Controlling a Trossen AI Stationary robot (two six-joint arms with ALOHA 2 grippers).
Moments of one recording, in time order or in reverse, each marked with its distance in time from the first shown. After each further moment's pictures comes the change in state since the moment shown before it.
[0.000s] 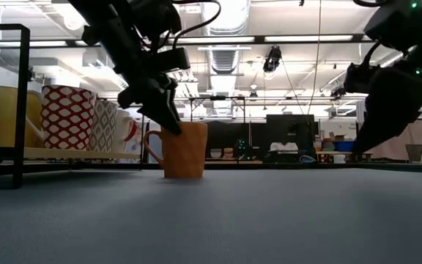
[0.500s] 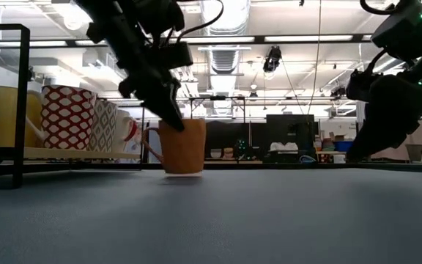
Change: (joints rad) left arm 0.008 0.003 0.040 -0.040 0.098 -0.017; right arm 0.000 0.002 -0.113 0.227 0.011 0.009
